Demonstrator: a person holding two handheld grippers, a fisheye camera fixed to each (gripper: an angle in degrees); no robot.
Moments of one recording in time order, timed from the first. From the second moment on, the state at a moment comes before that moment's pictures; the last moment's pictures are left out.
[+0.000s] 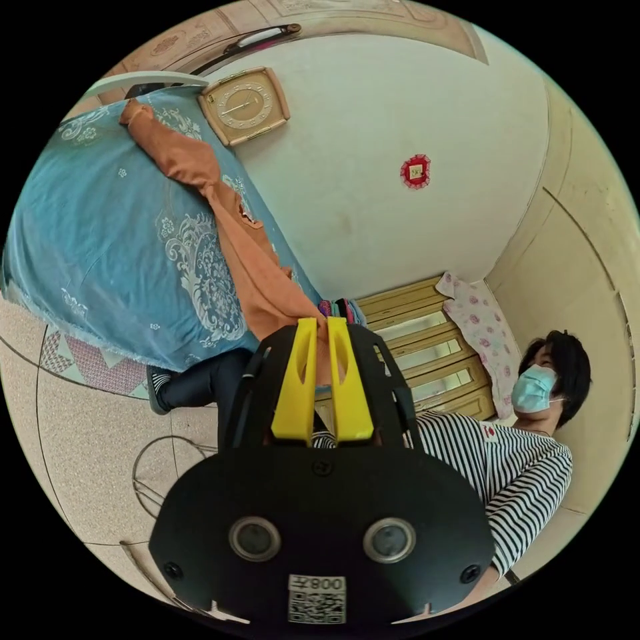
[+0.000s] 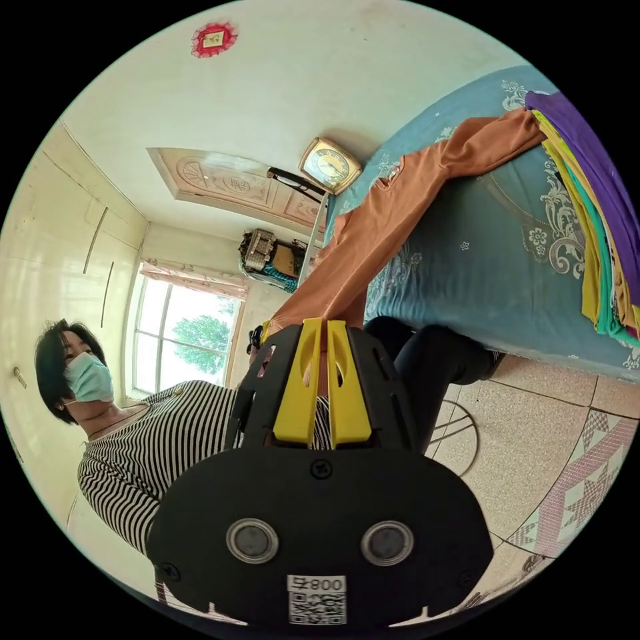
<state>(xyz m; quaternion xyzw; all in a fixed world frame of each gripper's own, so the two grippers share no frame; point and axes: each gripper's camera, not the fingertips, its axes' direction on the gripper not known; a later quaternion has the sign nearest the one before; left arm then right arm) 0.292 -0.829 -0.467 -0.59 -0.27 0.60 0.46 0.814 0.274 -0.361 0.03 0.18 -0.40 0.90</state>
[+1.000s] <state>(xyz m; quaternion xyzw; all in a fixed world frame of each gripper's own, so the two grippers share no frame) 0.153 -0.808 -0.433 -0.45 -0.38 0.58 0.56 0.994 0.236 -0.350 0.14 0.17 -0.22 0.95</state>
